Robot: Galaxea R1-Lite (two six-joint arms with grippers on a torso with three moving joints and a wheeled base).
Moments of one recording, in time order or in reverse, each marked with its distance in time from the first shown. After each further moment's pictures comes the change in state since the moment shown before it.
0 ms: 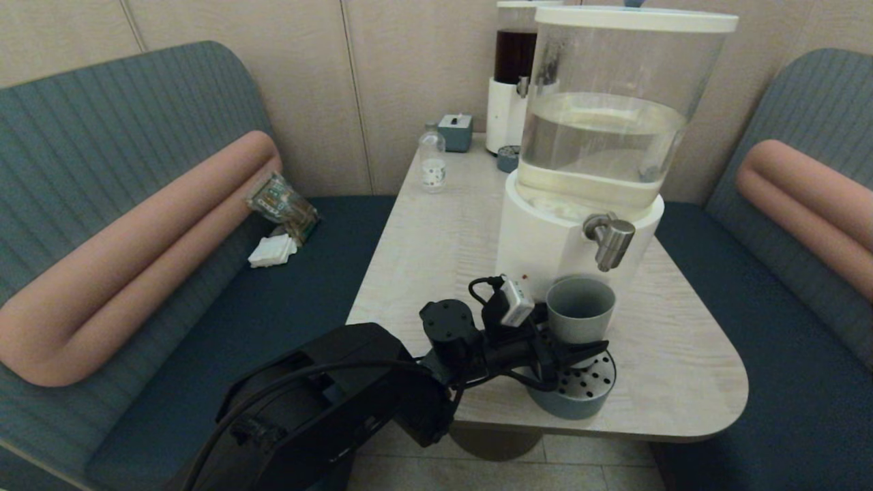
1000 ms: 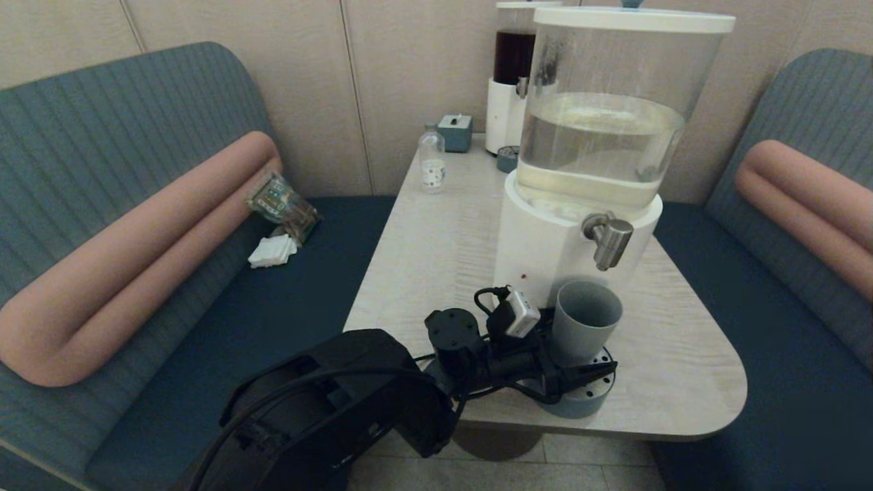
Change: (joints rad) left arm -0.006 -0.006 0.052 0.005 0.022 0.010; right arm 0.000 0.000 0.000 0.000 0.000 0.000
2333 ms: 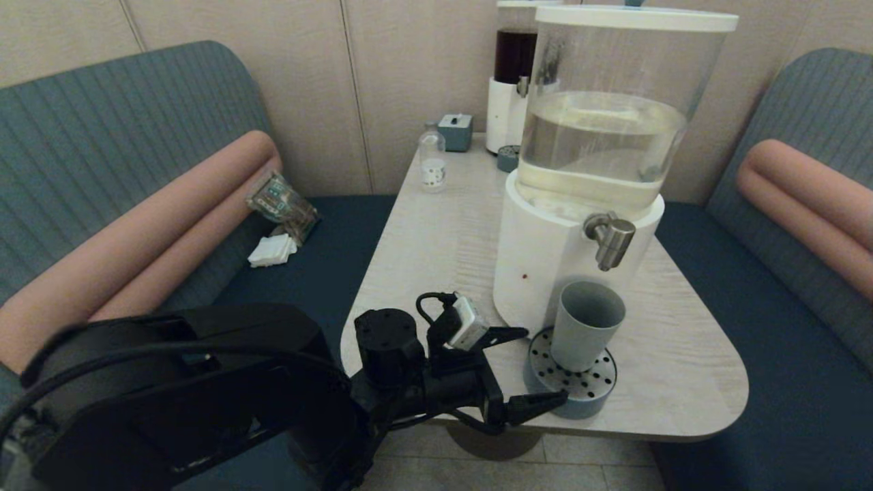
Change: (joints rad) left arm 0.041 -0.364 0.610 -0.002 0.016 0.040; right arm 0.000 0.000 0.000 0.000 0.000 0.000
